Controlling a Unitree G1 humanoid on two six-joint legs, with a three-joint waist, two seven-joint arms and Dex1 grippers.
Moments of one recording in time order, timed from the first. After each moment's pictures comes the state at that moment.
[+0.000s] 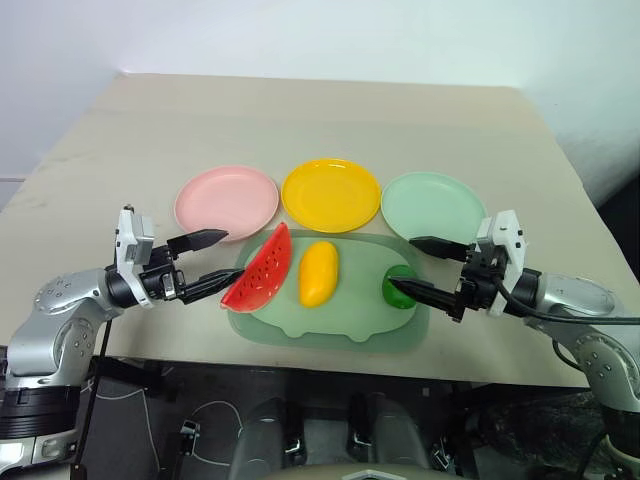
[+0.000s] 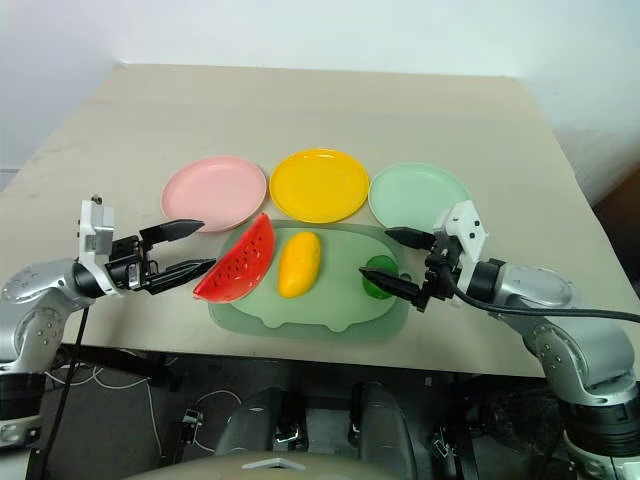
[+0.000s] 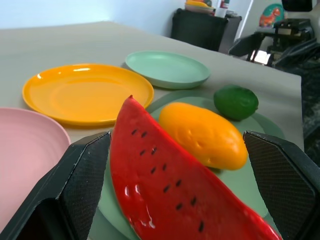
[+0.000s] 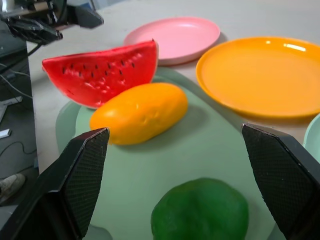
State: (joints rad) left arm -0.20 0.72 0.25 -0.07 -0.68 0.34 -1.19; right arm -0.13 -0.75 -0.17 -0.50 0.75 0.71 0.77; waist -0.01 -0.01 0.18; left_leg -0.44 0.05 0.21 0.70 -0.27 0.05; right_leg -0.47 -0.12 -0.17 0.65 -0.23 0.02
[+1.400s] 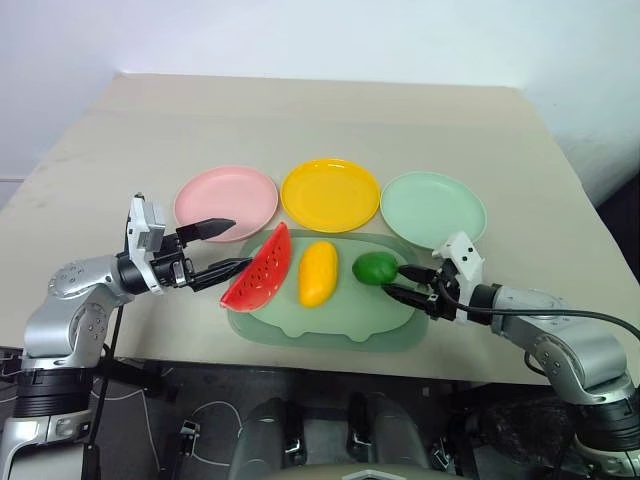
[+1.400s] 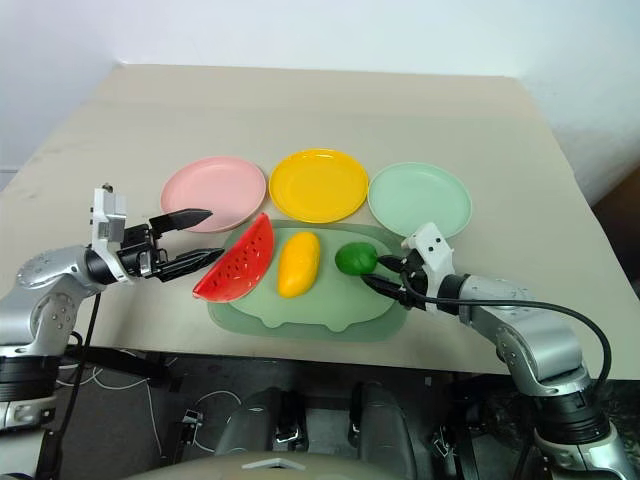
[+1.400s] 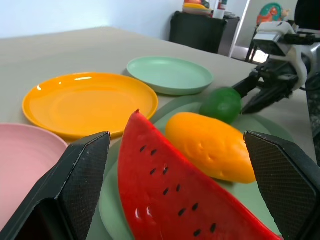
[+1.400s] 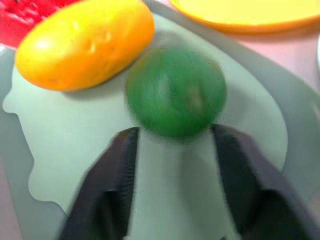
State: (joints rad) left arm -0.27 0.68 0.21 0.00 -0.63 0.32 -1.20; right arm -0.17 -0.67 -0.01 -0.39 0.55 0.76 0.68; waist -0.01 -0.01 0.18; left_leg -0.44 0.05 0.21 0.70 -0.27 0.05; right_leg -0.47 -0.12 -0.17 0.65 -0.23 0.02
